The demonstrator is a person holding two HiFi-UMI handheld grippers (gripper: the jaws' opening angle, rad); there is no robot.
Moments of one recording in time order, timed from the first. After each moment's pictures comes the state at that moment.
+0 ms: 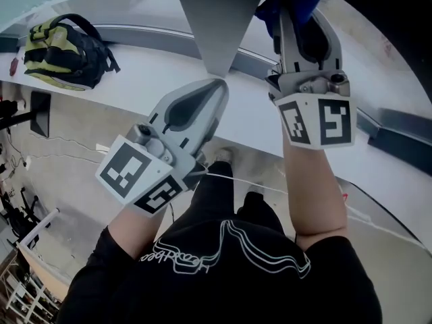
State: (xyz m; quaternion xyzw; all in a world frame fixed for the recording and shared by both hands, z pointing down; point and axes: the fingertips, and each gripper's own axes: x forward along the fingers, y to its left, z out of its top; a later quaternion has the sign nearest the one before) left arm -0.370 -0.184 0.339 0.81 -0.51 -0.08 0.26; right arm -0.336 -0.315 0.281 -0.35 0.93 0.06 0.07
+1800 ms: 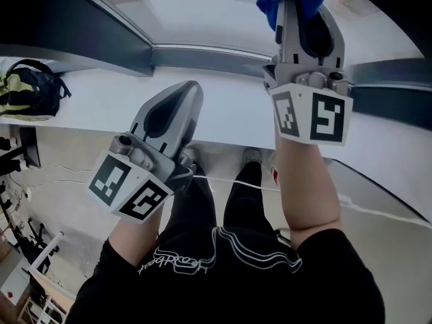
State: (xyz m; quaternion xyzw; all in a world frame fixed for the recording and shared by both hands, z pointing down) left arm -0.124 -0.215 0.362 0.82 -0.49 -0.07 0.27; right arm -0.023 -0.354 0.289 -0.49 0.86 0.10 0.09
